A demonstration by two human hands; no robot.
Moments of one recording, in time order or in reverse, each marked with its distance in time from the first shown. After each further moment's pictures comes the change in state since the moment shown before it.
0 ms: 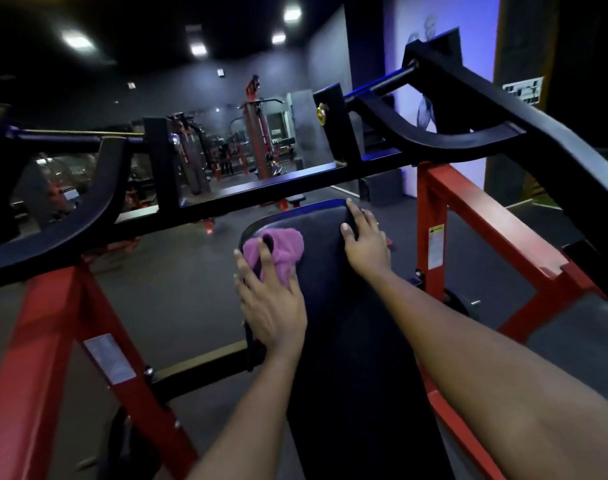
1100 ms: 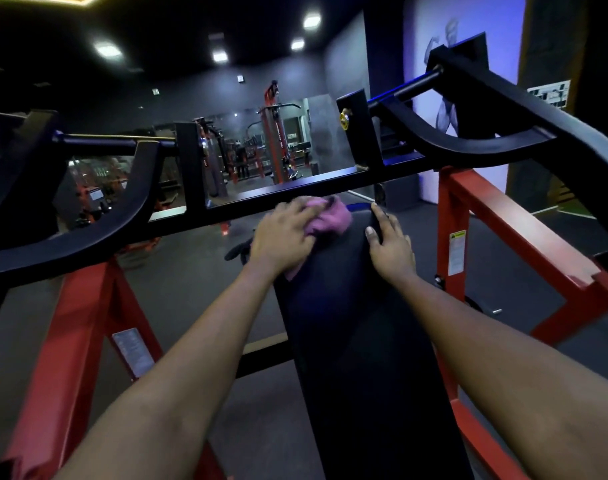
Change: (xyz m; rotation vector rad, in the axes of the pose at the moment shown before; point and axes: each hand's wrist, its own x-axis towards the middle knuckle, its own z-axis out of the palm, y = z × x) left_hand 0.134 0.000 -0.026 0.122 -0.238 0.804; right_hand 0.004 0.008 0.004 0.012 -0.013 -0.021
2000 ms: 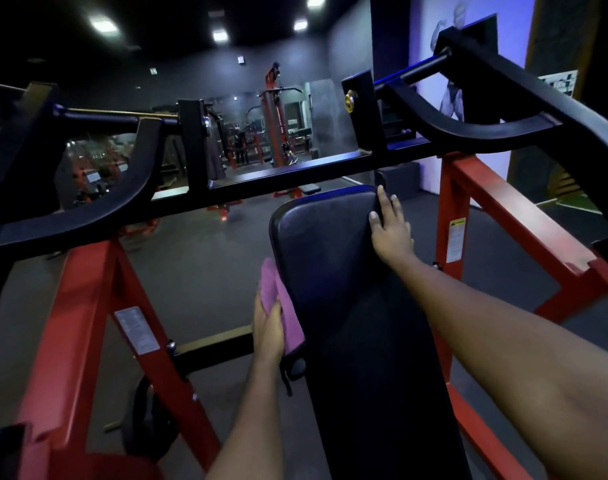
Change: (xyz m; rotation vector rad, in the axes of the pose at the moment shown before) left_hand -0.176 0.052 0.065 -1.169 0.194 -1.039; right_hand -0.021 -0.019 -0.009 0.018 -0.040 0.084
